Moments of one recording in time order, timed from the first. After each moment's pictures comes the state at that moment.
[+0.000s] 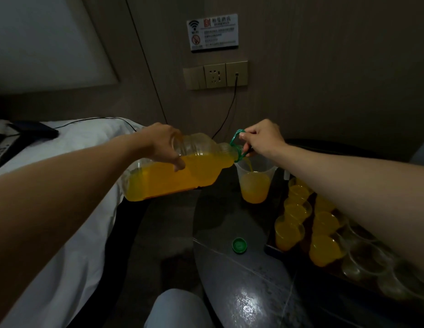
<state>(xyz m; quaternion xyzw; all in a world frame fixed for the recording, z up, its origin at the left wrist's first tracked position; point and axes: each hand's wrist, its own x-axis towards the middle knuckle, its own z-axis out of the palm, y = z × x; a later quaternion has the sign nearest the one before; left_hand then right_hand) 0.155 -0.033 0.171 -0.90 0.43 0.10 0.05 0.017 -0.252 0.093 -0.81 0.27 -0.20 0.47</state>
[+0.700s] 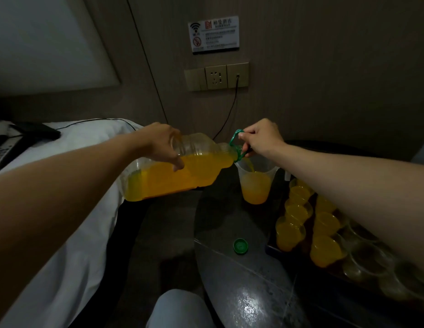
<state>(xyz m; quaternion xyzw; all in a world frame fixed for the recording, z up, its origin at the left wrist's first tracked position) 0.157 -0.029 0.176 -0.90 0.42 0.11 0.04 0.018 -0.247 0.099 -0.82 0.27 -0.20 0.47</state>
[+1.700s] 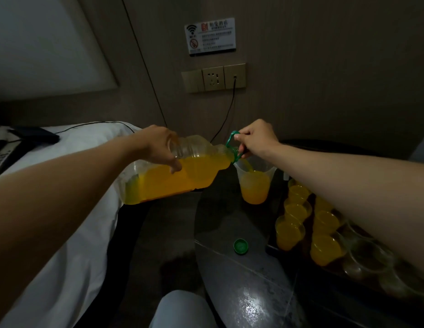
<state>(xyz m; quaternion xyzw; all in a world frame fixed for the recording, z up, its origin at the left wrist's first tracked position) 0.158 -0.027 0.176 -0.90 0.42 0.11 0.04 0.024 -0.245 0.098 -0.81 0.27 -0.19 0.47</state>
